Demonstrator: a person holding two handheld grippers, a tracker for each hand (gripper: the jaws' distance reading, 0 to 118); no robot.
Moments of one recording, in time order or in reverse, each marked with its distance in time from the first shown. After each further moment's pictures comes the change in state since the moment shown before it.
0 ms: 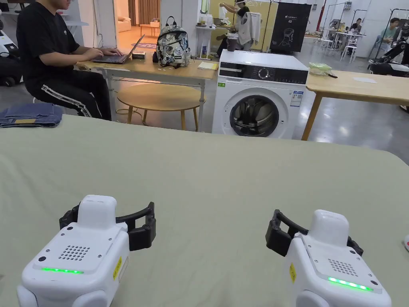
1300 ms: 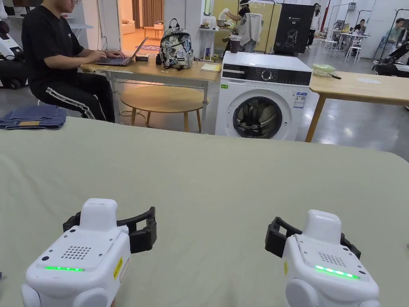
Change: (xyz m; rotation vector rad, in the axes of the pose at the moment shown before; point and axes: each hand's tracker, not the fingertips) left arm -0.002 -0.004 -0.008 -0.049 0.004 0.038; right arm -0.010 0.001 -0.005 -0.096 -0.086 0.054
